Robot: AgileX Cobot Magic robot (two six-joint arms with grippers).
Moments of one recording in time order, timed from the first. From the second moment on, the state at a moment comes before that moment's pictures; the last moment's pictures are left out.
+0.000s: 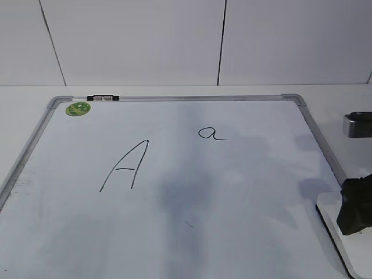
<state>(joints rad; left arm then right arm) -0.02 0.01 -0.51 -0.09 1.11 0.02 0.18 1.38 -0.81 0.07 0.98 -0.03</state>
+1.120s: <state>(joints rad) -0.02 0.01 -0.51 -0.09 1.11 0.02 0.18 1.56 -0.81 0.03 0.83 -0.03</state>
